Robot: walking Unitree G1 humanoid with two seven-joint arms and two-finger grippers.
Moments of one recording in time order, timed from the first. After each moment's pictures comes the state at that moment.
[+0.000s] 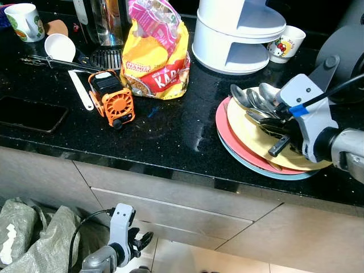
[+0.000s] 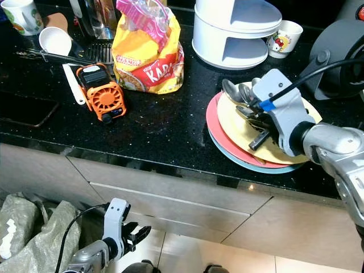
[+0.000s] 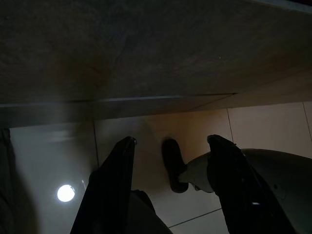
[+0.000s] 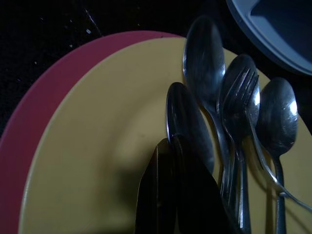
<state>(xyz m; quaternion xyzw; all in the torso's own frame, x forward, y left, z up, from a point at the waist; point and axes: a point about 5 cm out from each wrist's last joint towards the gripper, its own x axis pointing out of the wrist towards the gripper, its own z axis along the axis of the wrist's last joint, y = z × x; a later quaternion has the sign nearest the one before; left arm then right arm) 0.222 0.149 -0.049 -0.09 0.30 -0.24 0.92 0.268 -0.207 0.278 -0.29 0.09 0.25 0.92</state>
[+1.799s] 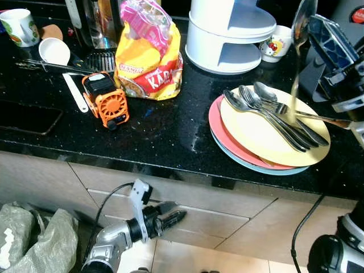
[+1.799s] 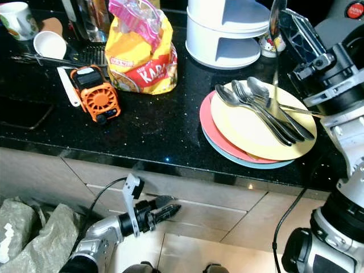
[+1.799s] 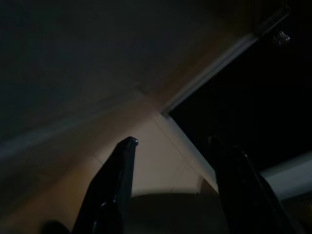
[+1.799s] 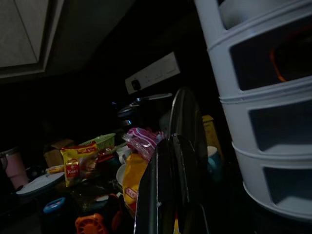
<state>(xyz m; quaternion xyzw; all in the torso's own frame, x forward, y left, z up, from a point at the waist) 0.230 0.100 0.014 -0.19 0.16 -0.57 0.78 0.257 -0.226 0.345 0.21 -0.27 0.34 0.88</state>
